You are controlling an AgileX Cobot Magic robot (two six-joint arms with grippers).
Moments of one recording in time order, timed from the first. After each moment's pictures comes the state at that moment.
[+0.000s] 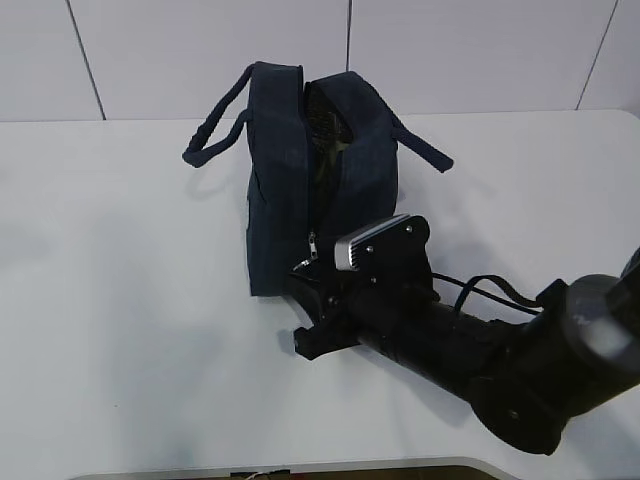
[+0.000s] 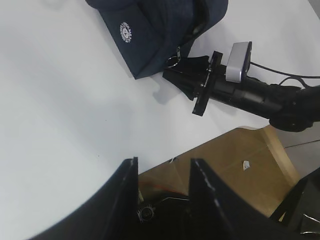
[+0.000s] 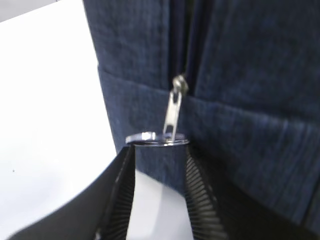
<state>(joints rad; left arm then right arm) -0.27 0.92 -1.22 -0.38 1.26 0.00 0.61 2.08 -0.72 -0.10 -1.01 0.12</state>
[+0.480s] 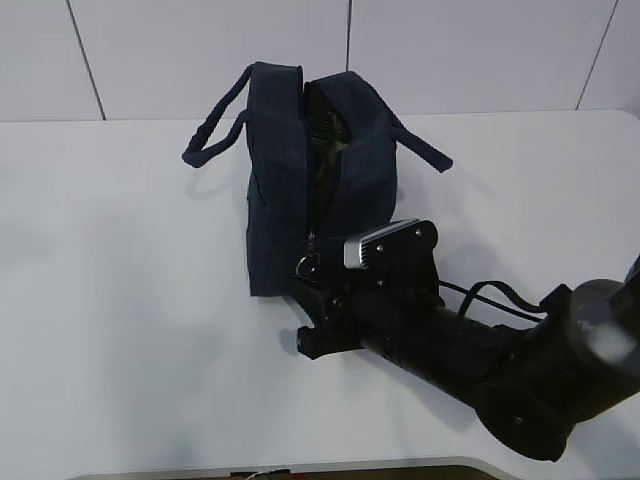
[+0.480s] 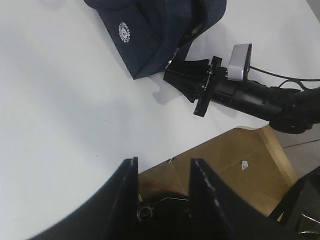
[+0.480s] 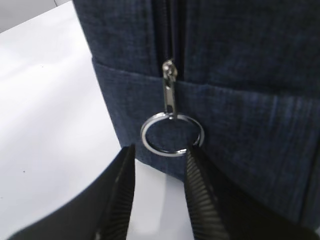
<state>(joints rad) -0.27 0.92 -1.22 -0.39 1.26 0.00 0.61 2.08 -0.70 -0.11 -1.03 0.20</state>
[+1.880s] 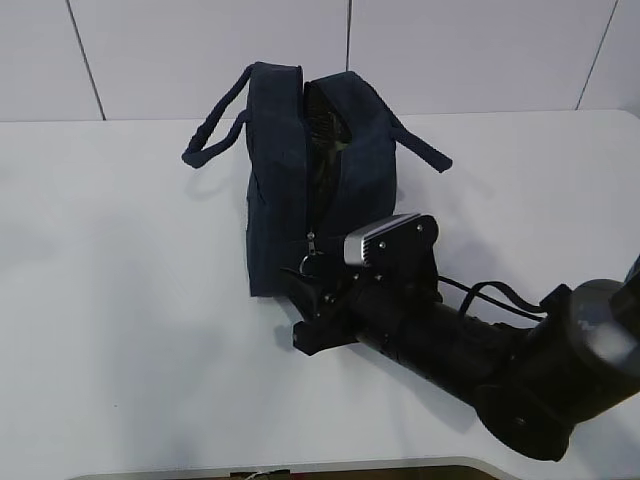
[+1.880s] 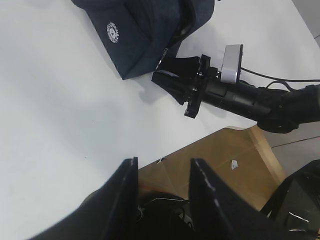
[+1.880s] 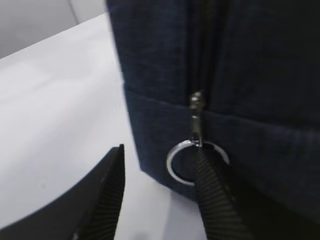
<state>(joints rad) -0.27 0.92 -1.22 -0.42 1.26 0.00 0.61 2.08 -0.70 -0.14 -1.10 0.20</state>
